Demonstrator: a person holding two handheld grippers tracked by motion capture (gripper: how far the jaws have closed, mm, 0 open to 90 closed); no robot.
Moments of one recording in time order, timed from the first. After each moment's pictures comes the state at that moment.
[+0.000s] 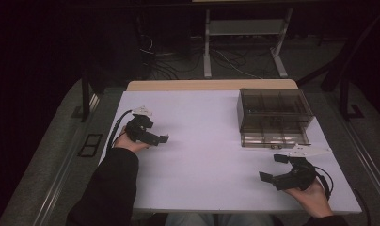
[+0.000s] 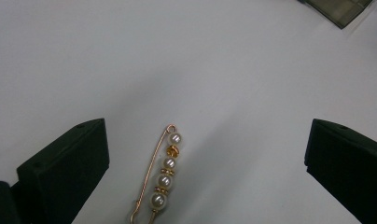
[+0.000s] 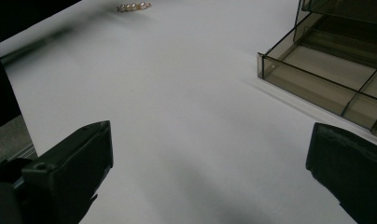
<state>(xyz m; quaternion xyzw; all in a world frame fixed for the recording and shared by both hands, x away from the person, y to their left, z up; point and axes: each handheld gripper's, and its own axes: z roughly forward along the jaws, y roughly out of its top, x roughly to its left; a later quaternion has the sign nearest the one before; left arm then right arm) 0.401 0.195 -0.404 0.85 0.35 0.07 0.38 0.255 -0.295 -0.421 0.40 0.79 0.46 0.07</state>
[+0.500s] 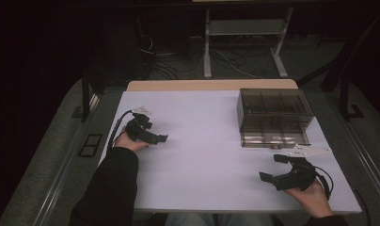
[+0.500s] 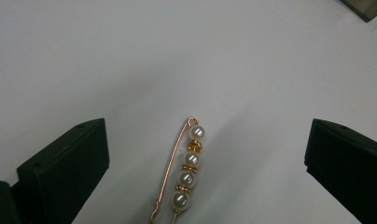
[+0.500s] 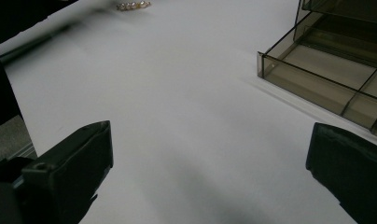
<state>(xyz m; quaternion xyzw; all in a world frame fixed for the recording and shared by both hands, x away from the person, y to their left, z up) 0.414 0.201 -0.418 0.85 0.37 0.06 0.37 0.255 -0.296 -0.422 0.40 0.79 0.46 0.07</state>
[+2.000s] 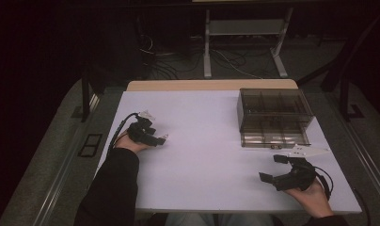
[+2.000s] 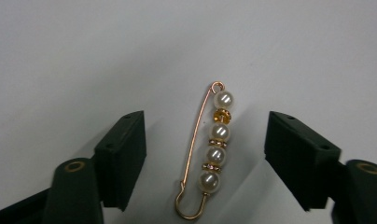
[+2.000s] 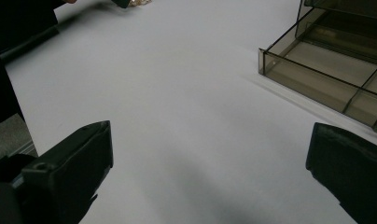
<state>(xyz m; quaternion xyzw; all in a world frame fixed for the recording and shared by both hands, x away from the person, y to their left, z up) 0.418 0.199 -0.435 0.88 0.35 0.07 0.31 0.256 -0.295 -0.423 0.40 0.79 0.46 0.07</state>
